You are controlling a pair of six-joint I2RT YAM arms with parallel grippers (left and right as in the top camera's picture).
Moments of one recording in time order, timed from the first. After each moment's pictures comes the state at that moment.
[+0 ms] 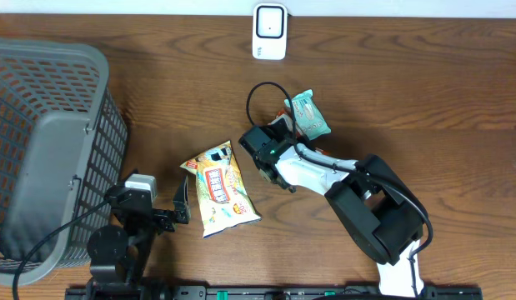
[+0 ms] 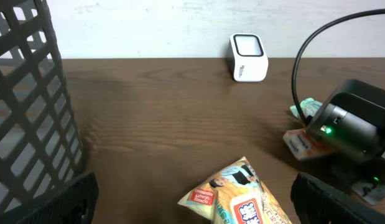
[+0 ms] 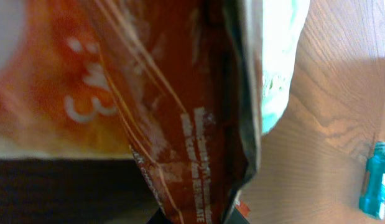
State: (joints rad) left arm -0.01 0.16 0.30 -0.40 0.17 -0.03; right arm 0.75 2.08 1.22 -0.60 0.77 0.22
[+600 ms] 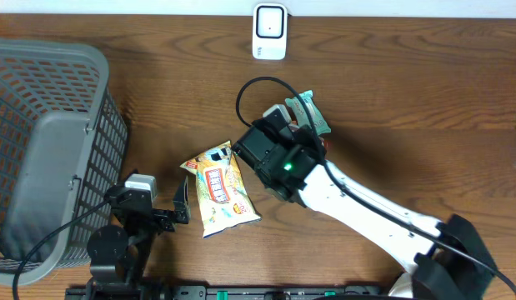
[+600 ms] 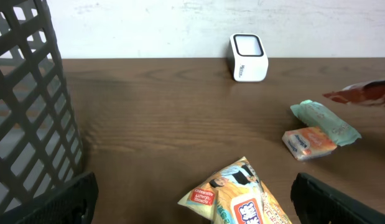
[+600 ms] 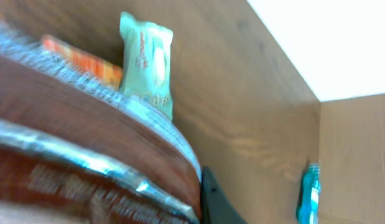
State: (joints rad) left arm -0.01 0.16 0.30 -0.40 0.17 -0.03; right arm 0.87 1.67 1.25 -0.79 0.87 0.12
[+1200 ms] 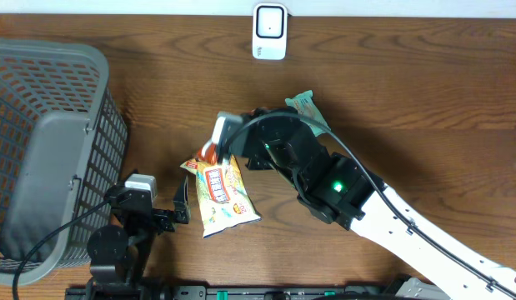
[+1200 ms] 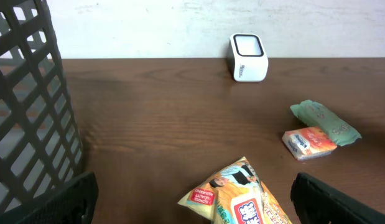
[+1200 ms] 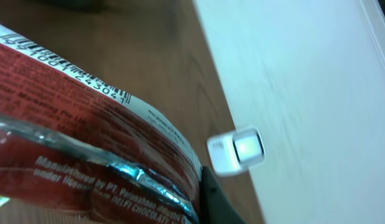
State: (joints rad) left arm -0.01 0.16 0.30 -0.40 0.17 -0.03; right arm 0.87 1.40 1.25 -0.37 0.18 -0.77
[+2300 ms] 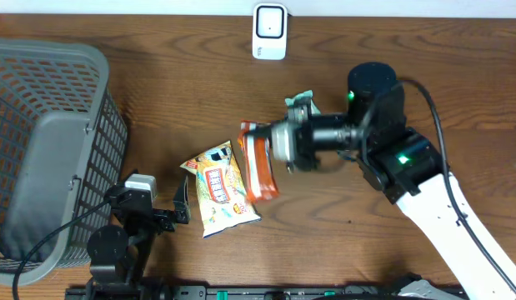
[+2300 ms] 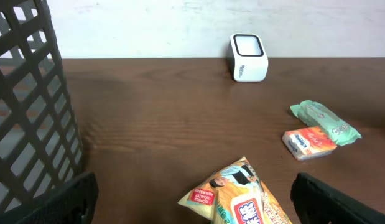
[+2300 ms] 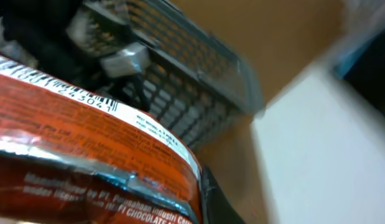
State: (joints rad) left arm -0.01 0.16 0.30 -0.40 0.17 -0.03; right arm 0.51 1.33 1.25 -0.30 -0.96 -0.83
